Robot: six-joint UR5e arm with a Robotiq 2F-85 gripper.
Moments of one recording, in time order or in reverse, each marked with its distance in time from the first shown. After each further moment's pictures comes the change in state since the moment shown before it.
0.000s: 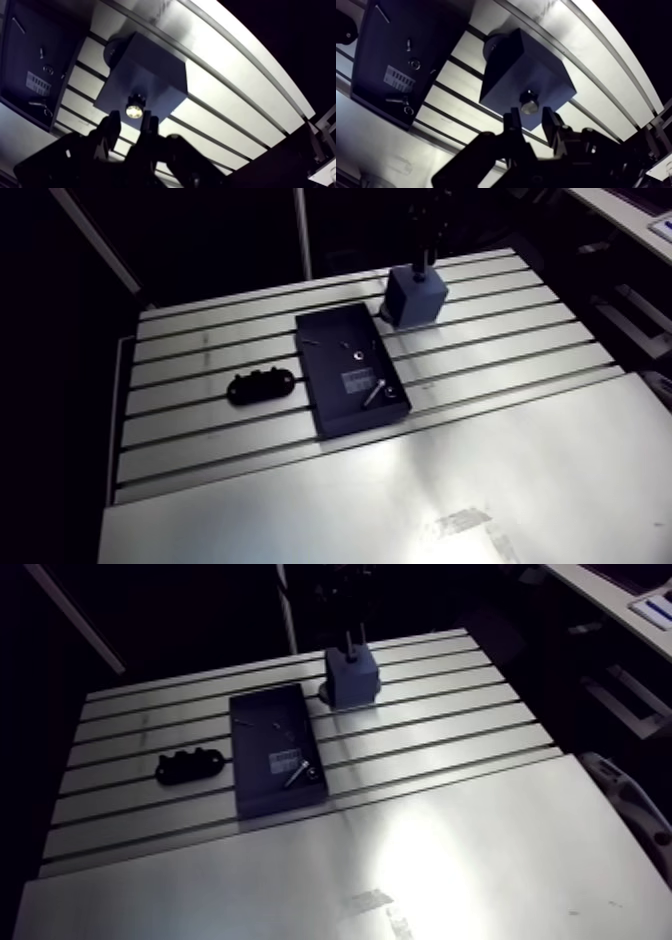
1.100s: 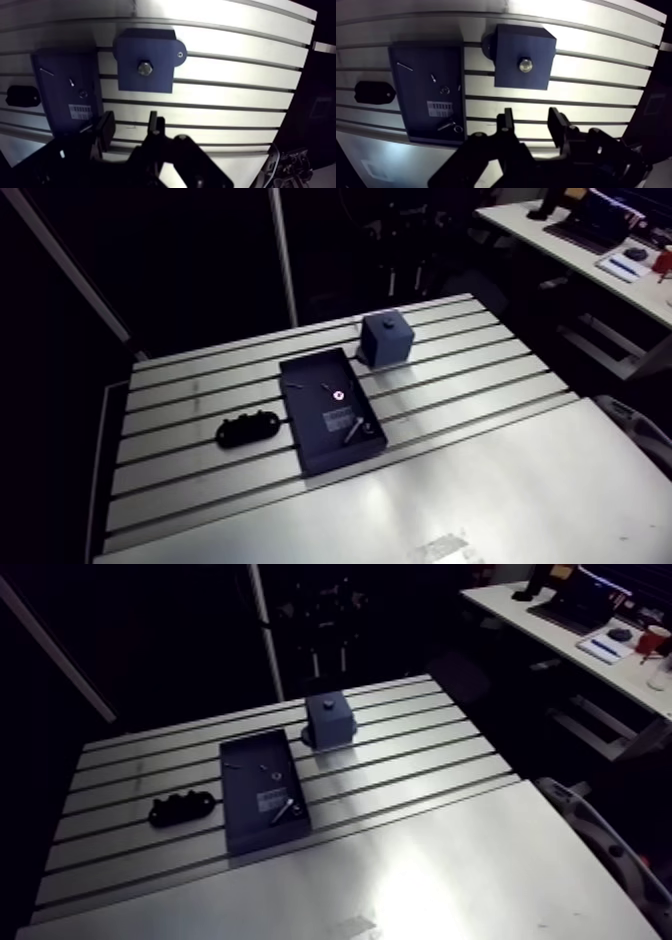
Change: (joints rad) arm -0.062 -0.142 0.040 0.048 0.140 0.489
